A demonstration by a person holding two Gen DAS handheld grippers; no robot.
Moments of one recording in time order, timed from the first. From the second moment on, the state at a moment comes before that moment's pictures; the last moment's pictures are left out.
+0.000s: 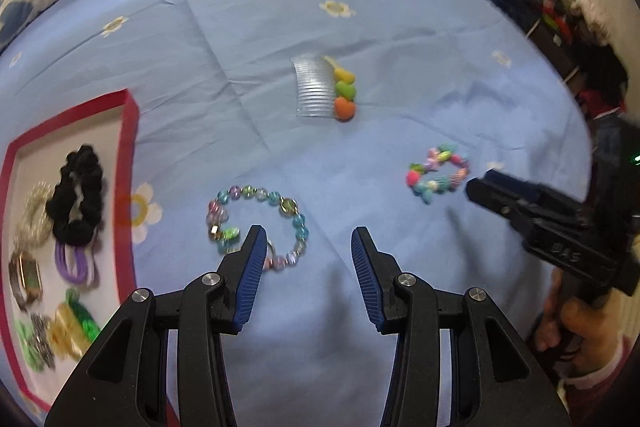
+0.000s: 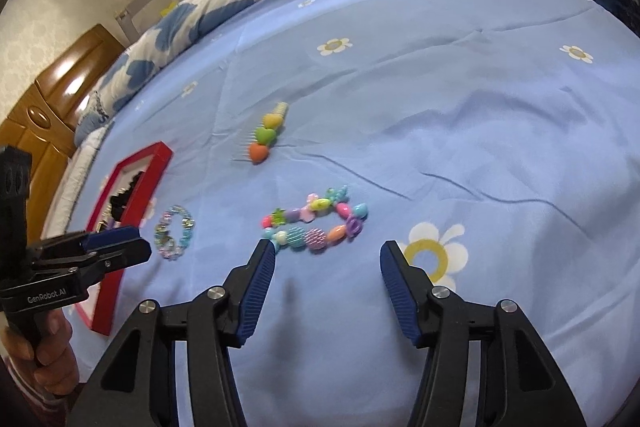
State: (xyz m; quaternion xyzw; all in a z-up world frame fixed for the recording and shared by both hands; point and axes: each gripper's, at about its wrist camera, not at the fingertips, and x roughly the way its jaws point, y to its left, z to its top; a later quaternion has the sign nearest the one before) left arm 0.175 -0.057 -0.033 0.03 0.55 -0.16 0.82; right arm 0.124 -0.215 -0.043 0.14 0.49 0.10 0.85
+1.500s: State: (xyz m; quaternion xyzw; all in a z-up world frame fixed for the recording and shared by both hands) left arm 0.122 0.055 0.058 -0.10 0.46 -0.13 0.87; right arm 0.122 -0.133 0.032 0.14 0.42 0.22 0.87
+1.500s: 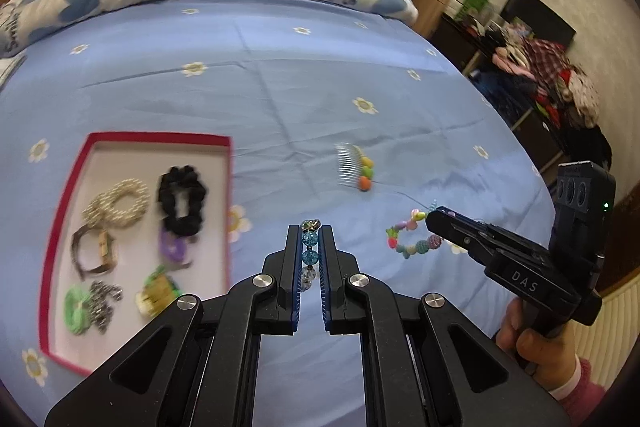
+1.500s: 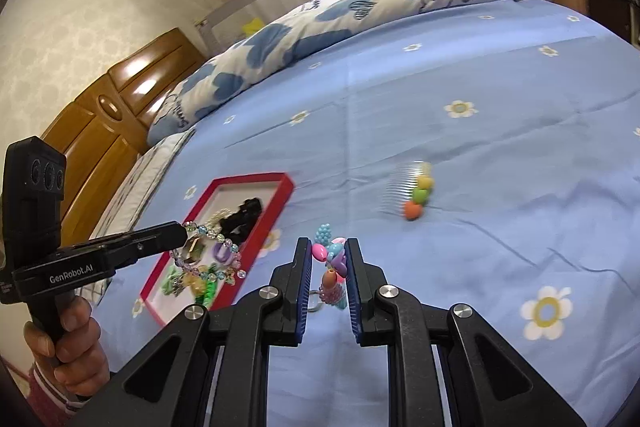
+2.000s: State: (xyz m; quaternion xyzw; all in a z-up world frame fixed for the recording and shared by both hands) left arm 0.089 0.143 0.048 -0.15 0.46 -0.06 0.87; right arm 0.123 -0.056 0.032 0.12 0.43 0.29 0.85
